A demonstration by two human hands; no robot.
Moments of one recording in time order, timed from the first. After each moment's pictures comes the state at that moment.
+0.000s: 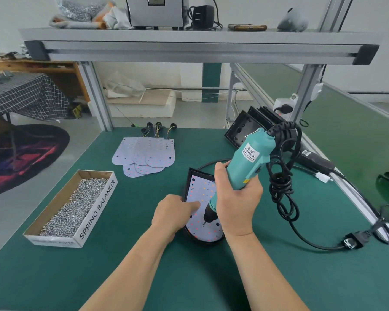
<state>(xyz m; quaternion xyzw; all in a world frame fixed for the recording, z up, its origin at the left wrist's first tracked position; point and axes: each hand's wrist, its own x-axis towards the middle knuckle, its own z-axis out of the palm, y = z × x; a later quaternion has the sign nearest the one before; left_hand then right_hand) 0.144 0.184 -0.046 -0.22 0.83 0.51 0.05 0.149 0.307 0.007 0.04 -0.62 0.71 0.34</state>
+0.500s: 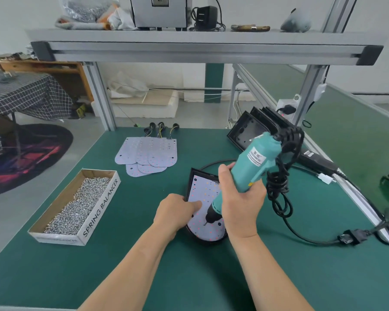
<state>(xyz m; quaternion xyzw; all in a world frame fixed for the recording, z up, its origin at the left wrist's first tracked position) 0.149 0.185 -0.035 -0.23 0.82 0.52 0.07 0.158 0.311 0.014 0.05 -0.59 0.74 0.31</state>
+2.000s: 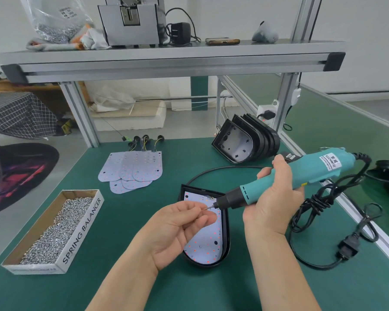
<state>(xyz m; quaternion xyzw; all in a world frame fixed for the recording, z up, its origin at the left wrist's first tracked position) 0.190 0.210 0.031 -0.13 0.46 0.86 0.18 0.154 0.367 0.066 -0.15 -0.34 0.87 0.33</state>
